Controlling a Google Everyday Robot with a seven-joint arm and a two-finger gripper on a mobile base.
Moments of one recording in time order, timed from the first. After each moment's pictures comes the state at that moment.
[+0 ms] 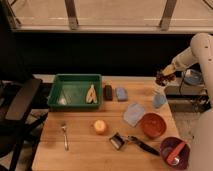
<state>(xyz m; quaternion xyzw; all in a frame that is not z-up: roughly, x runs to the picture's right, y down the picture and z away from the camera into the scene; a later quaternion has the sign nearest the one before) 0.370 -0.088 0.817 -0.20 -0.03 0.51 0.83</state>
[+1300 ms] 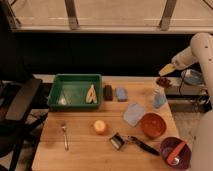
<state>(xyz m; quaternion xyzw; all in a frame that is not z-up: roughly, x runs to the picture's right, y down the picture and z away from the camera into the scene) 0.375 -0.098 0.810 -0.17 -0.04 0.53 0.83</state>
